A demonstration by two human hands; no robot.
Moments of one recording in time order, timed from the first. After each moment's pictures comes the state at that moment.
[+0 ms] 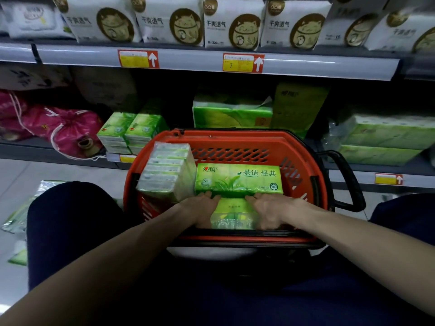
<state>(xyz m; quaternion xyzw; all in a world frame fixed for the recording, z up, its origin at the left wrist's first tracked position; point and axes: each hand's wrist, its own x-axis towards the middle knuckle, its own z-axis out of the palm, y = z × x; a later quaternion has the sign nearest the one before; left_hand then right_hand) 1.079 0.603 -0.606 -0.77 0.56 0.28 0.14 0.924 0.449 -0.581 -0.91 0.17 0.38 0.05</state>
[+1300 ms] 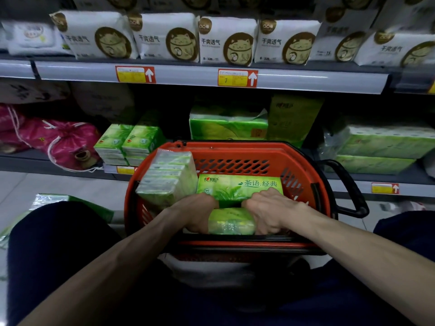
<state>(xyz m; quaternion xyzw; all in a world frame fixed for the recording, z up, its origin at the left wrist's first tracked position) 1.089 0.595 -0.560 -0.77 0.59 0.25 0.07 0.928 0.442 -0.542 -0.97 0.07 0.24 -0.01</state>
